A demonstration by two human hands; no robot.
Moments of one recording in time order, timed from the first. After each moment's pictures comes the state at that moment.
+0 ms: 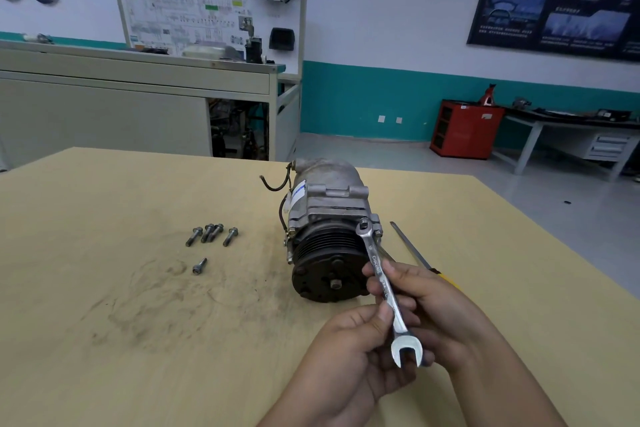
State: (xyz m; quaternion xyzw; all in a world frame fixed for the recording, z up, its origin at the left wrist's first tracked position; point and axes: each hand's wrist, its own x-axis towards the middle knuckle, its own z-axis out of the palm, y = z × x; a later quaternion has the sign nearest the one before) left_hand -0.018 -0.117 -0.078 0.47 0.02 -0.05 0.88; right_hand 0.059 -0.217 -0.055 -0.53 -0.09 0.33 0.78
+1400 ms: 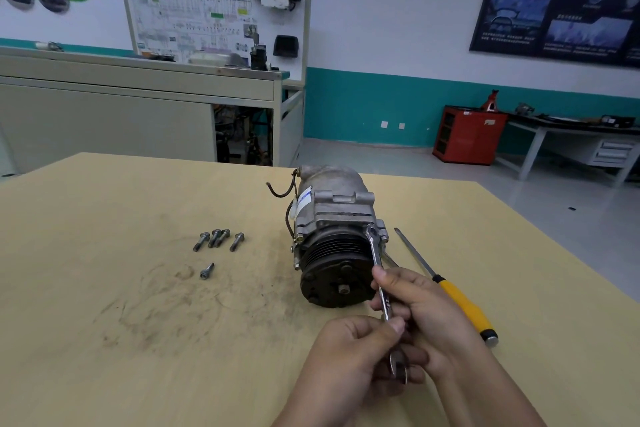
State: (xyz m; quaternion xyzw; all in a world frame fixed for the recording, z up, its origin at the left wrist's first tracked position) left_hand -0.016 -0.112 -0.085 0.55 0.07 -0.05 0.83; right_hand 0.052 -0.201 -0.061 -0.61 -0.02 0.21 0.77
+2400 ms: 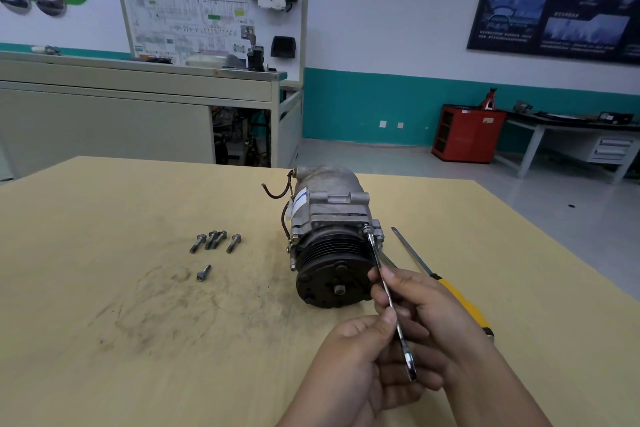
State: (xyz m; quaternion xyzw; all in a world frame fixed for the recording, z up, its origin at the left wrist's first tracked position) left_hand -0.025 -0.121 -0.069 0.48 0.04 -0.09 0.87; right_hand 0.053 -0.214 -0.061 -0.54 -0.08 0.27 0.79
